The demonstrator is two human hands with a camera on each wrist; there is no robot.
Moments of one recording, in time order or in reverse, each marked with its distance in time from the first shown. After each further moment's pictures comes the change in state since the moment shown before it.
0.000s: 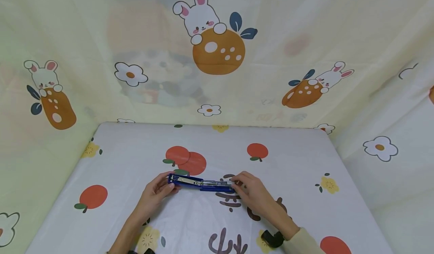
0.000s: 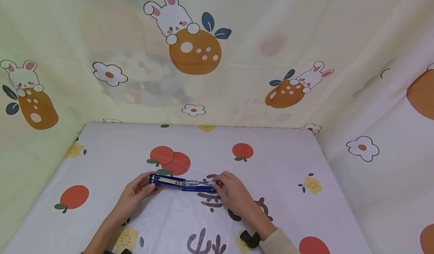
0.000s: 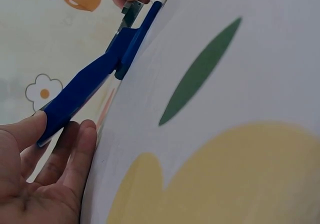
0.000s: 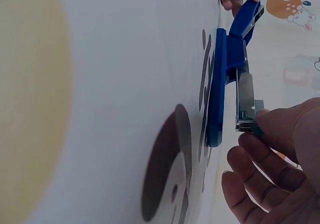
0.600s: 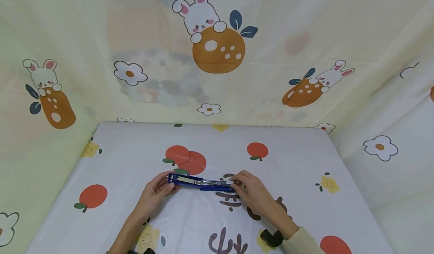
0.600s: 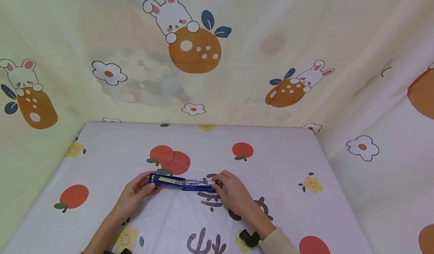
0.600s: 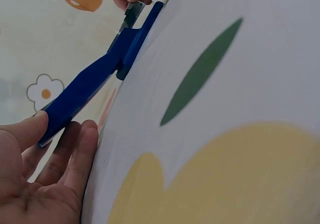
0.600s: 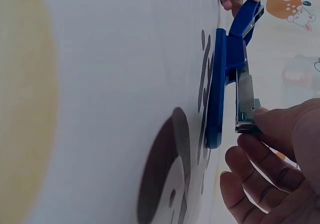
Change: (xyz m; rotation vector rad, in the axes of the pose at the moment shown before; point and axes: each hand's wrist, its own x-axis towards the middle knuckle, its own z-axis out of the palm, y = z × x) left_hand 0.000 -0.003 0.000 0.015 0.003 0.008; right_hand 0.001 0.000 0.001 -0.018 -0.014 -0.012
